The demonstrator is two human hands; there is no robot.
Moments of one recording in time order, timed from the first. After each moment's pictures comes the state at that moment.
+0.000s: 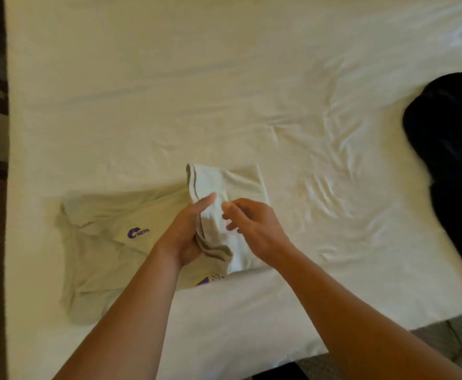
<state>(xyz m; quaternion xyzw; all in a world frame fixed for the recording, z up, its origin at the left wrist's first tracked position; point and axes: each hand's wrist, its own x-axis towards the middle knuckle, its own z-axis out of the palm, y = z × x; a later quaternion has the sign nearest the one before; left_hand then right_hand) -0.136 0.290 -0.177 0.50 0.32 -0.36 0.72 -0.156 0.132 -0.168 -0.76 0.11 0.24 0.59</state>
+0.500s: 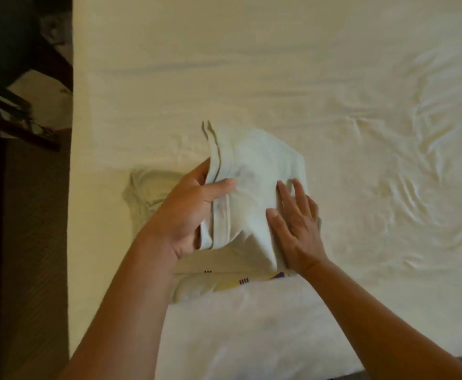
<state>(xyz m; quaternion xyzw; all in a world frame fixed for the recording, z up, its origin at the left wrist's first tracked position) -0.137 0.442 -0.121 0.56 0.22 -0.24 0.76 -0.182 0.241 -0.214 -0.91 0.05 0.16 0.37</state>
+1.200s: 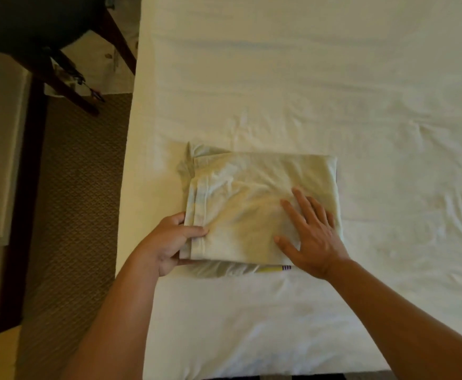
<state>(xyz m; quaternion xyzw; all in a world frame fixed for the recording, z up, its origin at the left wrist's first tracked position) -0.234 0.583 -0.199 0.57 0.45 -0.33 0.60 -0.201 0.289 -0.240 -0.95 -0.19 0.21 0.14</state>
